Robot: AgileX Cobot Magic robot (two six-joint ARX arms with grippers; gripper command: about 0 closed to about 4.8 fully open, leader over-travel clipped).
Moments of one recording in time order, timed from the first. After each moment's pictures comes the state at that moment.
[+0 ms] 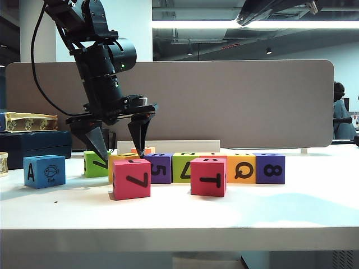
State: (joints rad) left arm -0.39 2.01 1.64 -0.79 0.07 -0.13; right arm 0.44 1.27 1.26 -0.81 -0.51 -0.10
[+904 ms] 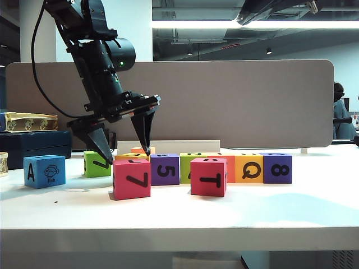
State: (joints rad) left arm -0.39 2.00 1.64 -0.86 0.20 -0.16; right arm 0.44 1.27 1.26 -0.81 -0.51 -0.10
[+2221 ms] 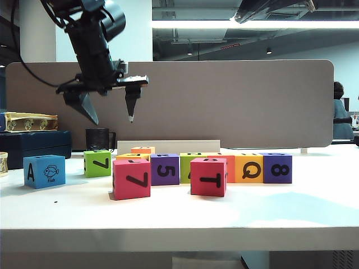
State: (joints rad) left arm -0.35 1.92 1.64 -0.58 -0.16 -0.33; right arm 0.44 1.27 1.26 -0.78 -0.51 -0.10
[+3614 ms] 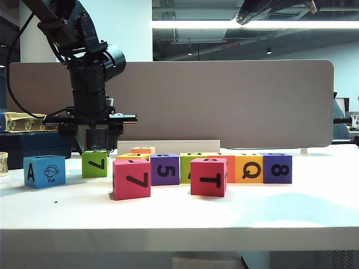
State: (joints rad) left arm -0.32 2.06 1.64 -0.61 -0.26 -0.48; right arm 0.44 1.27 1.26 -0.80 -0.51 -0.10
